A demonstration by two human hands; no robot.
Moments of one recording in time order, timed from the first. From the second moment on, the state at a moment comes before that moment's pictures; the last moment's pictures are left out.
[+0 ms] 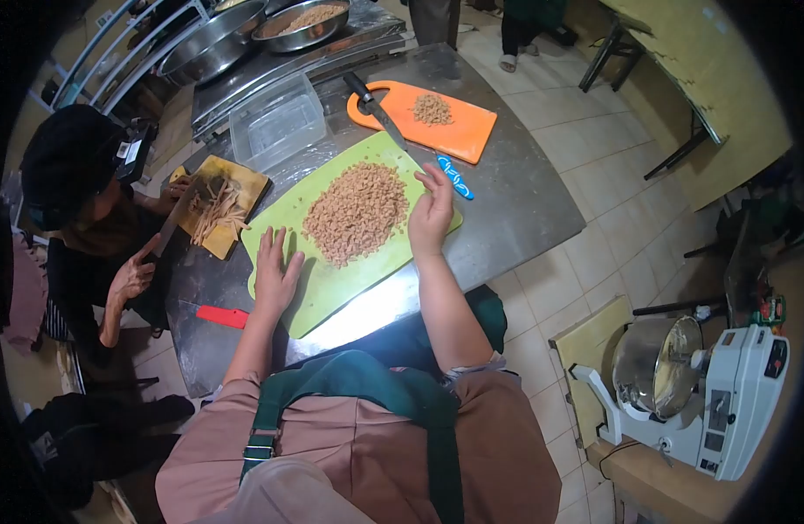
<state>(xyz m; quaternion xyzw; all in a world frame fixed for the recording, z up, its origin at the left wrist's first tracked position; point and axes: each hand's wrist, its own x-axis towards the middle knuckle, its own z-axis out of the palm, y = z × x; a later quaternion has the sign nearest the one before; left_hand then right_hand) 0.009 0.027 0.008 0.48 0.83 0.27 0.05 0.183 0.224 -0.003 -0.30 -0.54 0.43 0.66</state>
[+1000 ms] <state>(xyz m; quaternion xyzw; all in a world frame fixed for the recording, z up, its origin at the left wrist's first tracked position) 0.022 0.044 0.020 0.47 0.86 0.21 0.05 0.310 0.221 0.046 -0.41 -0.67 0.52 0.34</state>
